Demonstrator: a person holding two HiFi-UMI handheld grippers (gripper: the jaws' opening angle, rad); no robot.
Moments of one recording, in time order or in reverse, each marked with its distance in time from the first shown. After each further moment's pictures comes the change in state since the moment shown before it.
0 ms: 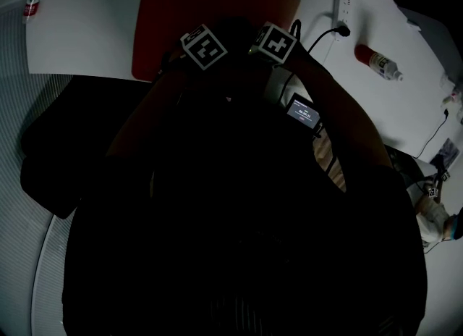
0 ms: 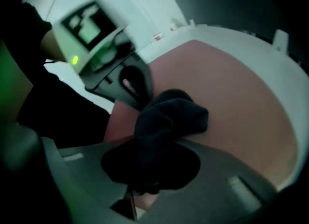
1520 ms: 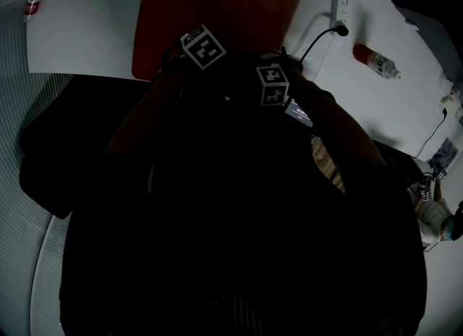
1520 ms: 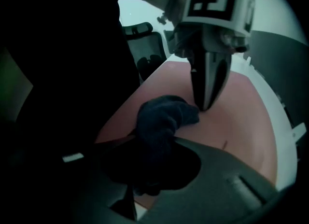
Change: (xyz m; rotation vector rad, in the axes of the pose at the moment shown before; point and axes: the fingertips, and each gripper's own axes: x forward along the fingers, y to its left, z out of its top) left arm 0.000 0.000 0.001 0.014 -0.015 0.009; right arm 0.028 0.068 -0.054 -0.642 0.137 -0.102
